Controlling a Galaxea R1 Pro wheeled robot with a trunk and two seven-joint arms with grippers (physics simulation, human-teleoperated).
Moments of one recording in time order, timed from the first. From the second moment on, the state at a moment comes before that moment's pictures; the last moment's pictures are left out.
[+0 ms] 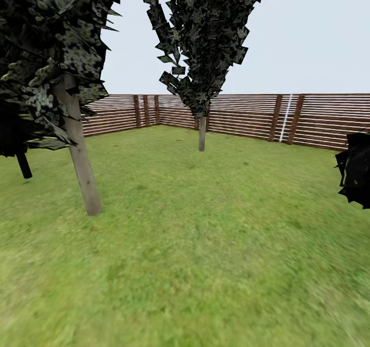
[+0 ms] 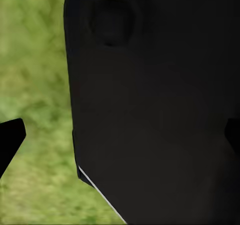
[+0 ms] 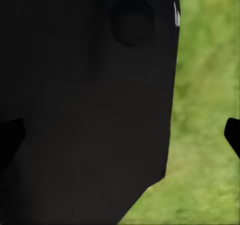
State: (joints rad) left arm 0.00 0.00 0.00 0.00 0.00 0.00 0.00; right arm 0.00 0.00 0.00 0.00 0.00 0.00 0.00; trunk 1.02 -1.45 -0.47
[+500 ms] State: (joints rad) left arm 0.04 0.04 0.00 -0.04 0.01 -0.01 0.00; right arm -0.09 -0.05 0.01 -0.03 0.01 0.00 0.01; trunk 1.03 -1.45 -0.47
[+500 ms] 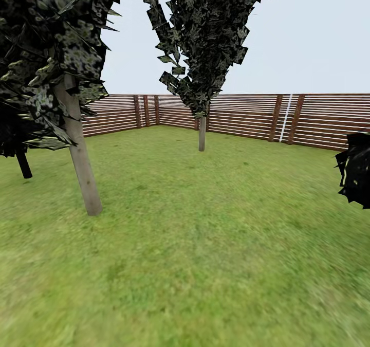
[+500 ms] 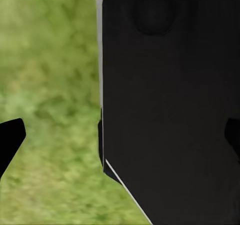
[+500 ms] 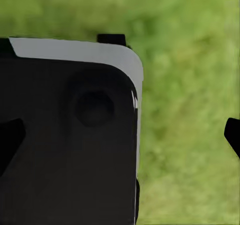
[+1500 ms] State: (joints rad) left arm 0.04 0.00 0.00 -0.12 0.01 -0.05 0.00; right arm -0.09 0.00 0.07 -0.06 0.13 -0.02 -0.10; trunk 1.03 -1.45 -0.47
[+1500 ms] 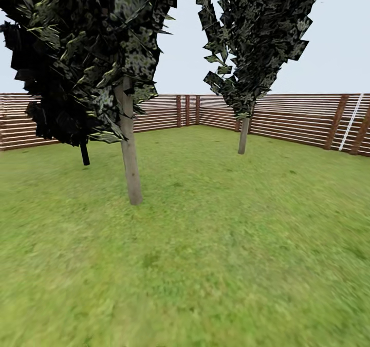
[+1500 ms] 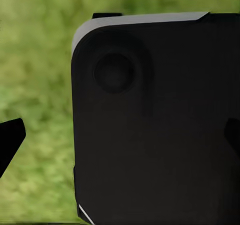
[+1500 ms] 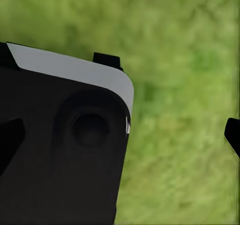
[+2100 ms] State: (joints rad) left arm 0.04 0.00 0.00 -0.12 0.01 -0.04 0.00; right arm -0.09 0.00 0.07 -0.06 0.13 -0.02 -0.10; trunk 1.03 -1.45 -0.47
